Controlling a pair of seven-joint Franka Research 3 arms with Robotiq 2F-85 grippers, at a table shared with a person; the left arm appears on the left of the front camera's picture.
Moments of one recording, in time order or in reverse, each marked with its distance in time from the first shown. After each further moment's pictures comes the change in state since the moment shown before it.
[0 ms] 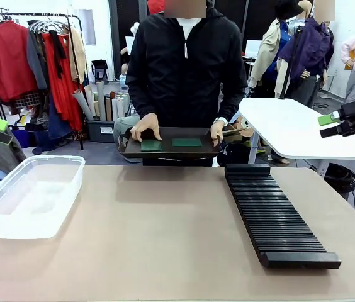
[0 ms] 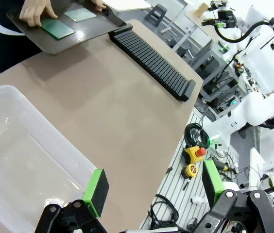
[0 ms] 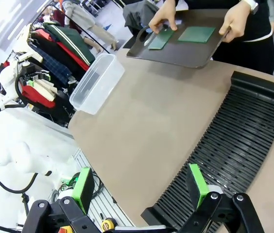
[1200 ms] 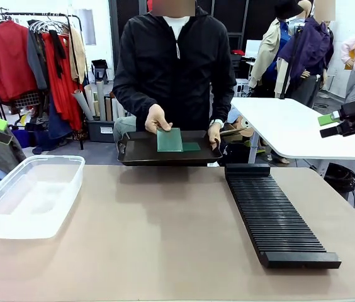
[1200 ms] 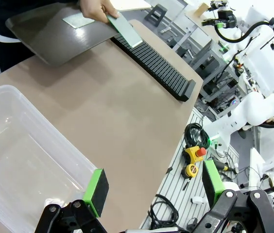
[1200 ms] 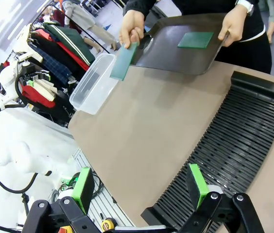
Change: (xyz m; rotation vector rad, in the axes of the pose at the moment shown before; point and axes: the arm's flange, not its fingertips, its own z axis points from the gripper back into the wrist) left arm 0.000 0.000 0.000 0.000 0.000 0.000; right arm 0.000 0.000 0.000 0.000 0.000 0.000
